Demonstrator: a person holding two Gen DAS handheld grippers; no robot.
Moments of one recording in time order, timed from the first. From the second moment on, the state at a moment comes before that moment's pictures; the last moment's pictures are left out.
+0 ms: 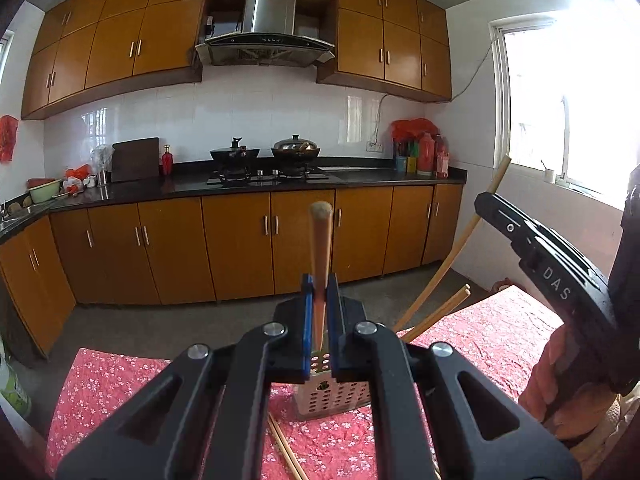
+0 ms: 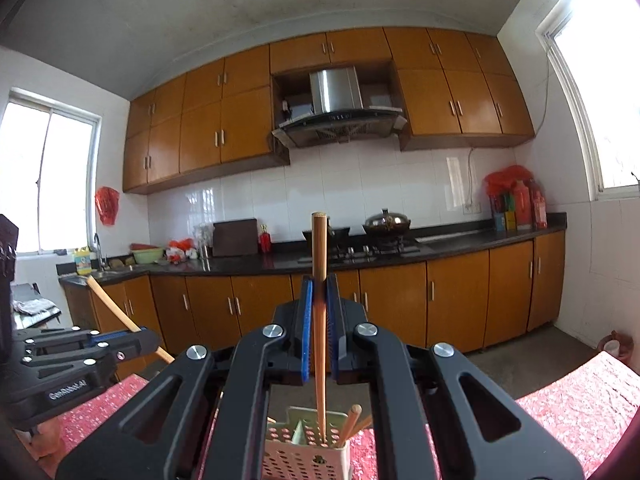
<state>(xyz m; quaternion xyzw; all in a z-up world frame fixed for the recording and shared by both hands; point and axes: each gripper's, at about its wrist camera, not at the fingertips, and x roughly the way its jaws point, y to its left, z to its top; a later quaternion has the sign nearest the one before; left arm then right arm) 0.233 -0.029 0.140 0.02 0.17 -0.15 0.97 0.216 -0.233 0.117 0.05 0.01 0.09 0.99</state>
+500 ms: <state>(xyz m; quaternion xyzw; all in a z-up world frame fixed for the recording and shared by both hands) 0.236 -0.014 0.125 0.00 0.18 -0.13 0.98 0.177 -0.272 0.109 0.08 0.06 0.05 0.99</state>
